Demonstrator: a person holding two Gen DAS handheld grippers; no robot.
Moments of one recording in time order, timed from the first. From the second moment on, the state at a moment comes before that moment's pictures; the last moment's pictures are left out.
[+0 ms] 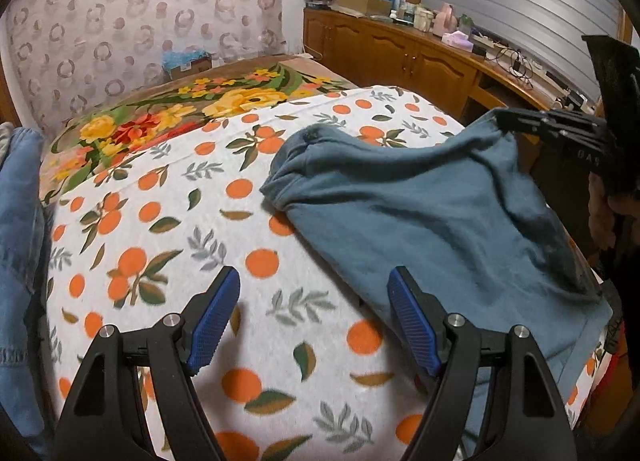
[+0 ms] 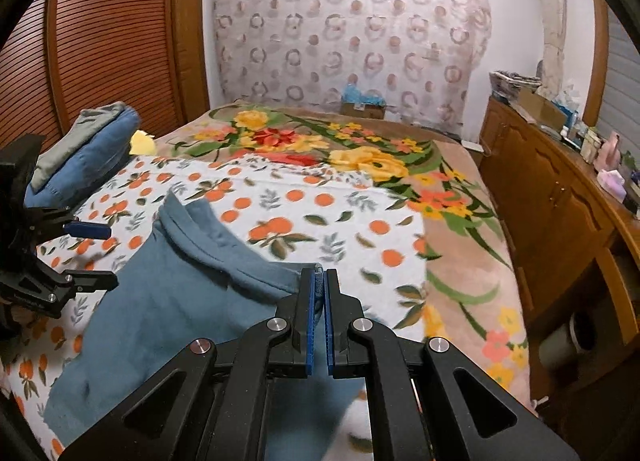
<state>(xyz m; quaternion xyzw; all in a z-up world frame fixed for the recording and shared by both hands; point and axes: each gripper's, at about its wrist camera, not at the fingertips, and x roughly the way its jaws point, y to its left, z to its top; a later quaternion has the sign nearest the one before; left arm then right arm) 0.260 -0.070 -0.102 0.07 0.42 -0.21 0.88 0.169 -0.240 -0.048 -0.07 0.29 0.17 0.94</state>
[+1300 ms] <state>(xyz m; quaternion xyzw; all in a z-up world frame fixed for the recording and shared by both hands) 0.277 -0.083 -0.120 0.08 0.42 -0.21 0.88 0.209 -0.254 -0.082 -0.05 0.37 0.13 0.92</state>
